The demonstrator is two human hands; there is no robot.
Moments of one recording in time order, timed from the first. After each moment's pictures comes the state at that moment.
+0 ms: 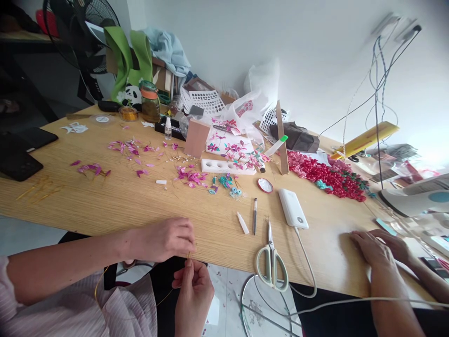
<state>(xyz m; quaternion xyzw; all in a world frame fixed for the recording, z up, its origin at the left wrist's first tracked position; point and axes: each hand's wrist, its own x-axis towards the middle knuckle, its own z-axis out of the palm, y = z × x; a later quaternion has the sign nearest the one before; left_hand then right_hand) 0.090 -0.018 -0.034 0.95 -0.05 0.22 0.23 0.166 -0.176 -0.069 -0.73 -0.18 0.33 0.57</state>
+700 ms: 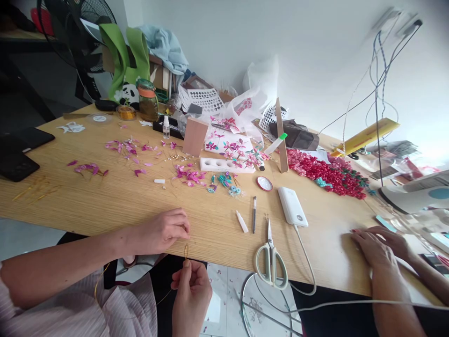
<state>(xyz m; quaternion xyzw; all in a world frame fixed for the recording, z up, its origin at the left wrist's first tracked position) 0.087 -0.016 -0.039 0.93 0.05 0.24 0.27 0.164 -0.180 -0.076 -0.73 -0.17 0.32 0.57</state>
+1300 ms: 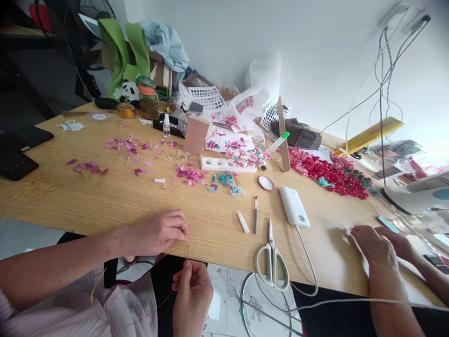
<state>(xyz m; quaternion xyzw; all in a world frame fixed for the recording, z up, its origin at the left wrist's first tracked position) 0.079 -0.013 -0.036 0.94 0.03 0.22 0.25 0.160 -0.176 -0.064 -0.75 -0.17 0.30 0.56</state>
